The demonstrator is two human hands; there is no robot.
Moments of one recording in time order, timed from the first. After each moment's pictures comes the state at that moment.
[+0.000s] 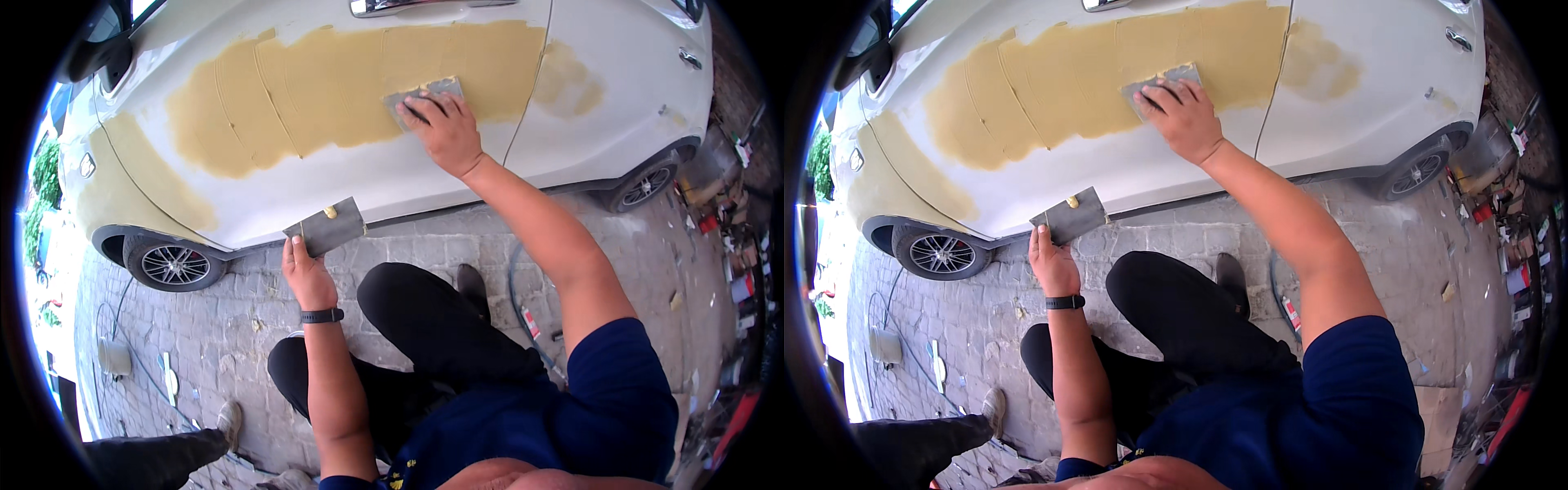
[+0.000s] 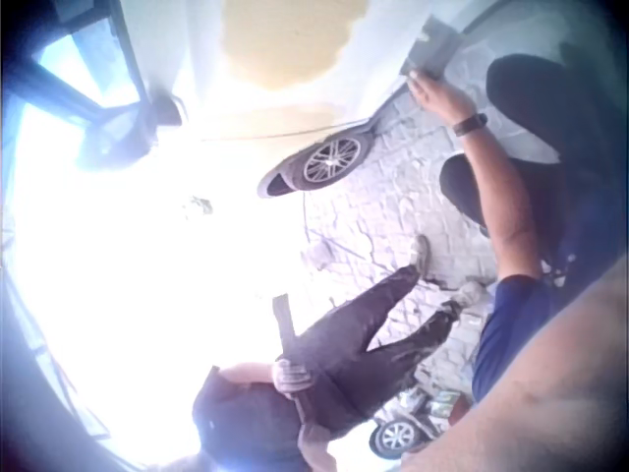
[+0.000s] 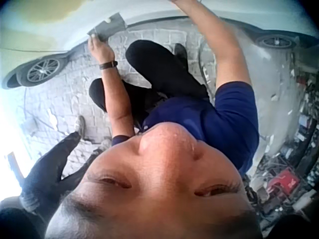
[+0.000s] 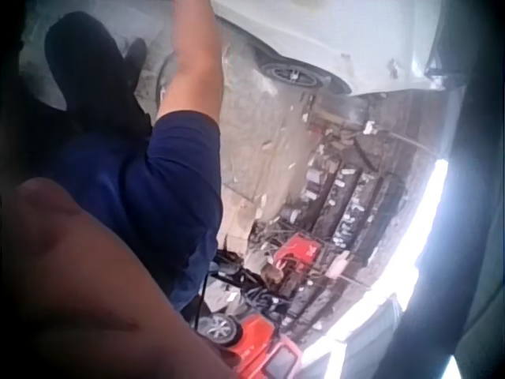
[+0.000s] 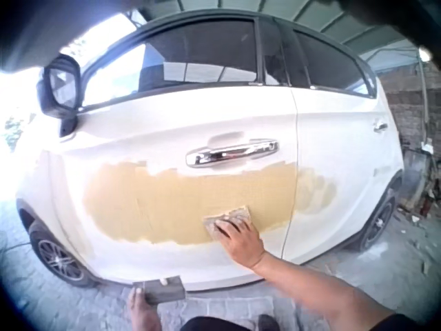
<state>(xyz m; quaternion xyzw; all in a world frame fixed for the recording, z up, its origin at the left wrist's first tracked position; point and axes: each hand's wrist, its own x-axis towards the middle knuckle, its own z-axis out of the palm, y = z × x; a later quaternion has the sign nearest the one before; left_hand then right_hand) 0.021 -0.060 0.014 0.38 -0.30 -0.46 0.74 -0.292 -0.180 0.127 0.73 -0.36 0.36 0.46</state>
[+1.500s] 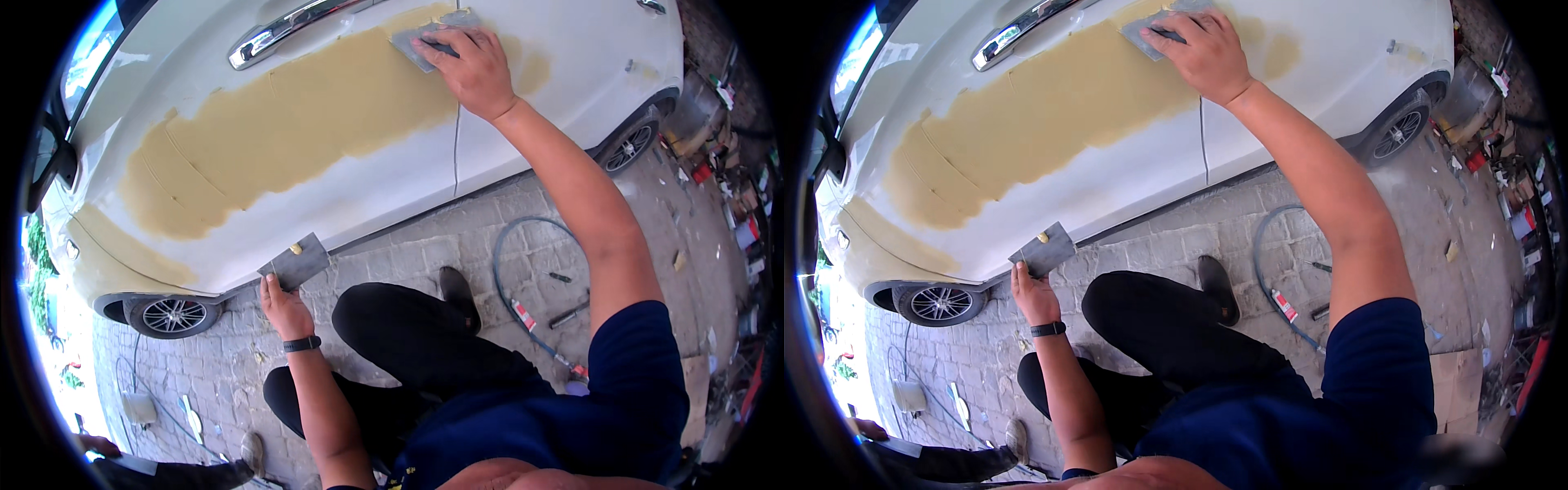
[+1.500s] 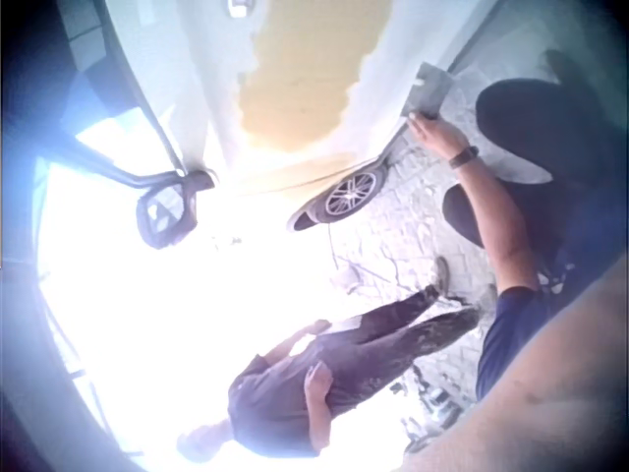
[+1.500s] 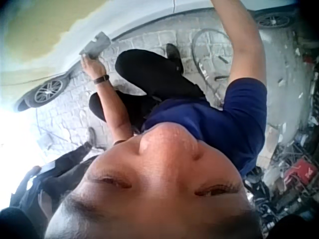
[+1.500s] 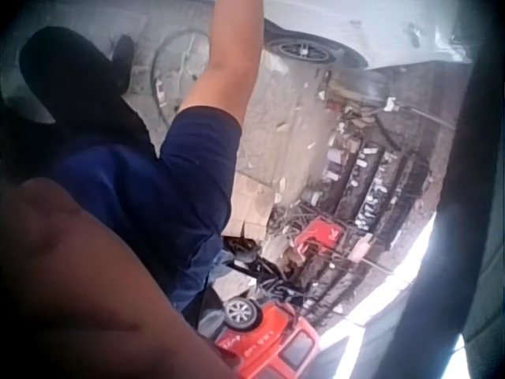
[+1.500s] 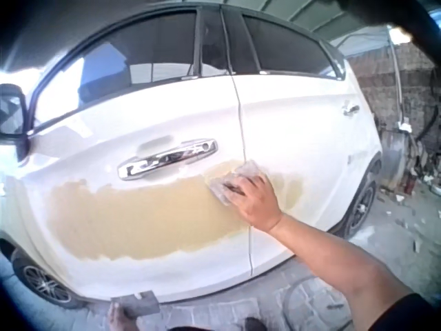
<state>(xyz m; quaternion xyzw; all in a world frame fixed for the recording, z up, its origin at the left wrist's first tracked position) 0.007 -0.076 -0.011 0.43 -0.30 -0.46 0.72 -0.458 -0.176 0.216 0.67 -0.37 0.37 0.52</state>
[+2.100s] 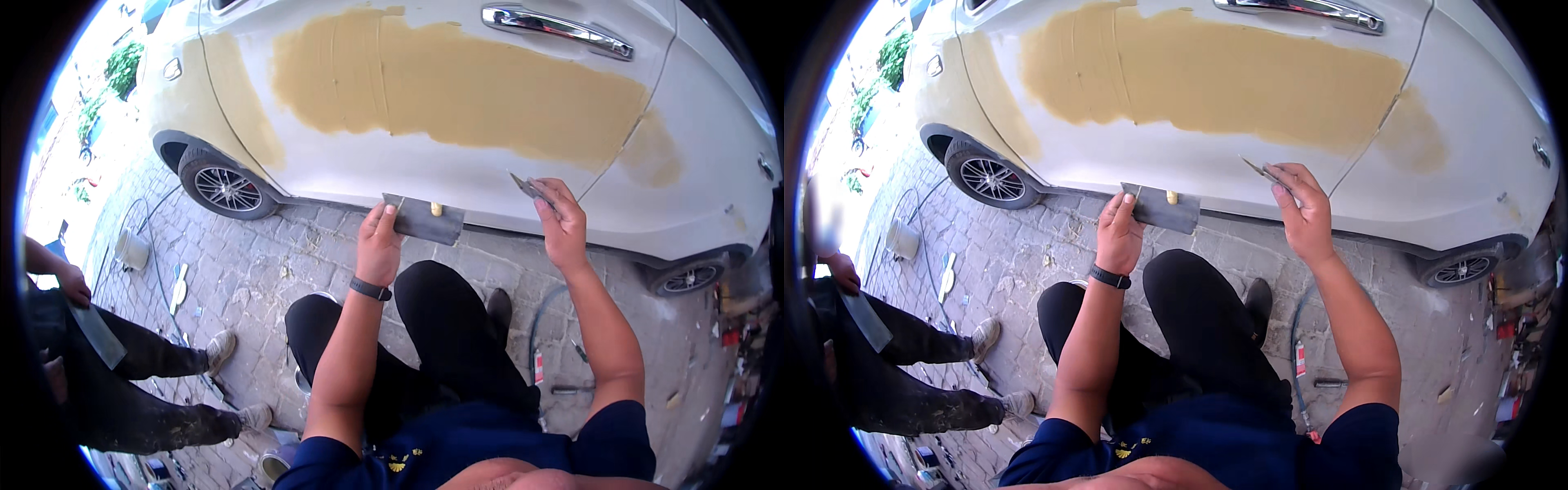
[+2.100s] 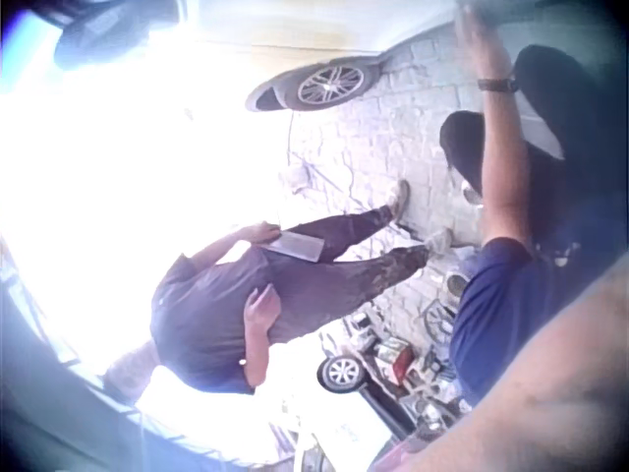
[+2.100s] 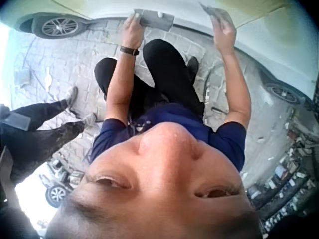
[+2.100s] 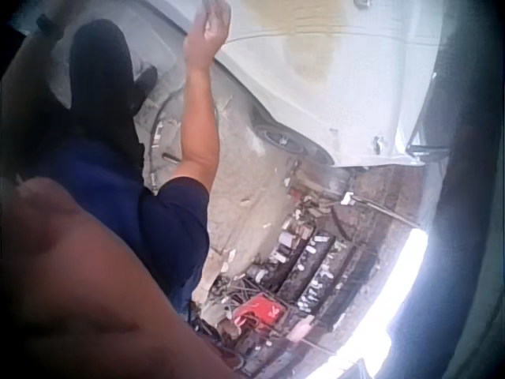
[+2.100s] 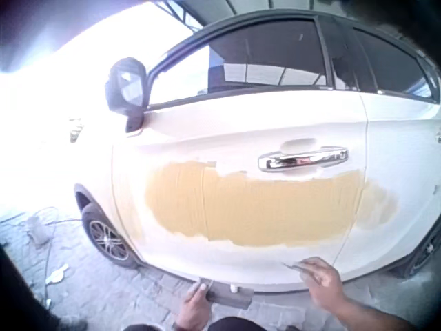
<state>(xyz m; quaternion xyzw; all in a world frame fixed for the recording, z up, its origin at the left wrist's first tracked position) -0.003 -0.051 0.031 0.26 -0.32 -0.58 0.70 -0.323 -0.072 0.107 0.73 -0.37 0.54 -0.21</state>
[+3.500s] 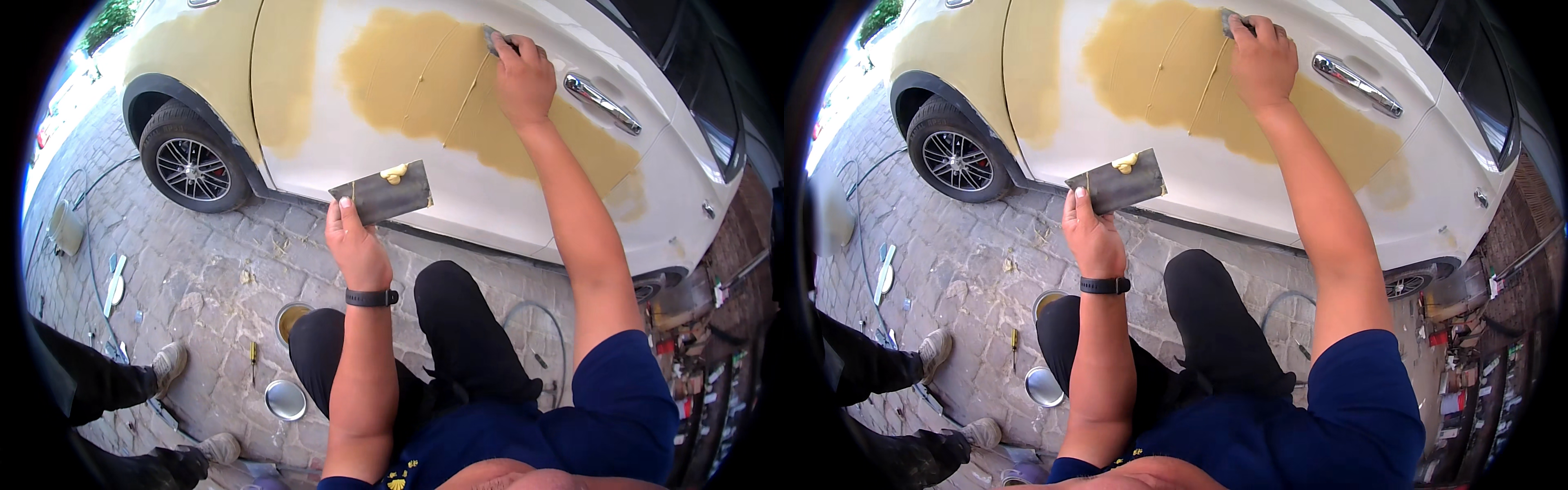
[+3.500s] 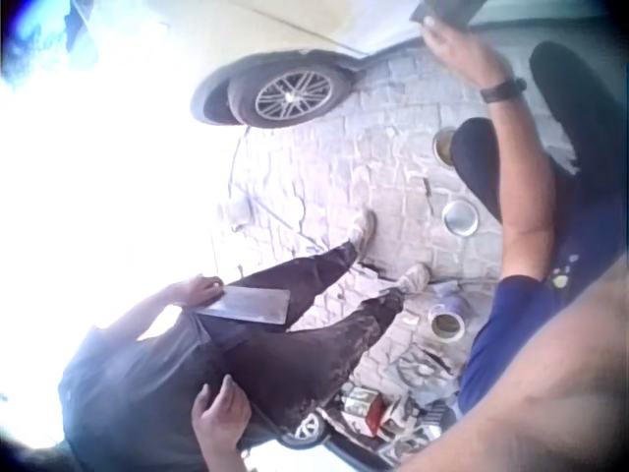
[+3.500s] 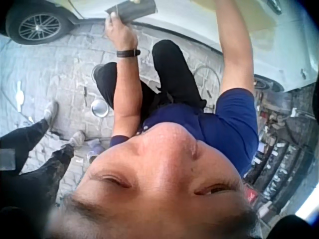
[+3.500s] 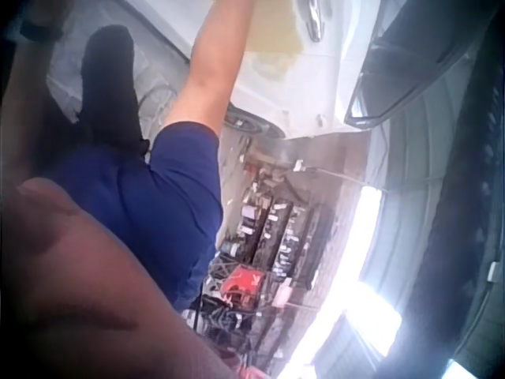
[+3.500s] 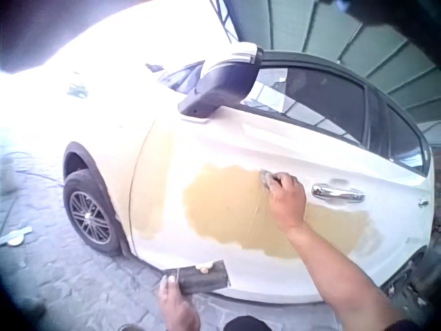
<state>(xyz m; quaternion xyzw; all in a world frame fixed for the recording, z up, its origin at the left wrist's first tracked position) 0.097 -0.034 0.064 0.24 -0.14 -0.41 0.87 -0.088 -0.247 0.275 0.70 -0.34 0.40 0.49</state>
